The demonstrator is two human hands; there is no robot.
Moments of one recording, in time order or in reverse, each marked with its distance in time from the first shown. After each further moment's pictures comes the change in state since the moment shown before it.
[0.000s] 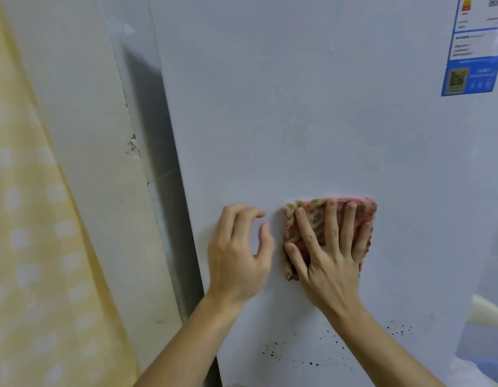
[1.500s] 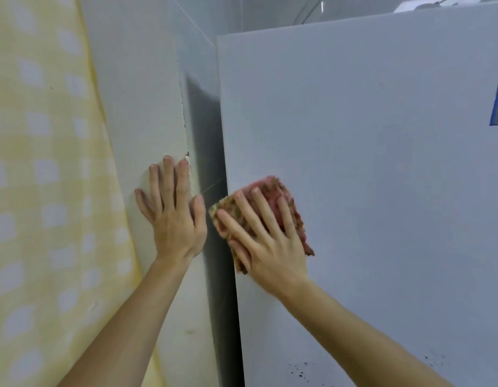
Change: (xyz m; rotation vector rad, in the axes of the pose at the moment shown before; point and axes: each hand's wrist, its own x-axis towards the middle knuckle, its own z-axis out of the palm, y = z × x) left_hand 0.058 -0.155 -0.077 0.548 0.072 -0.054; right_hand 0.073 -0.128 0.021 0.037 0.009 -0.447
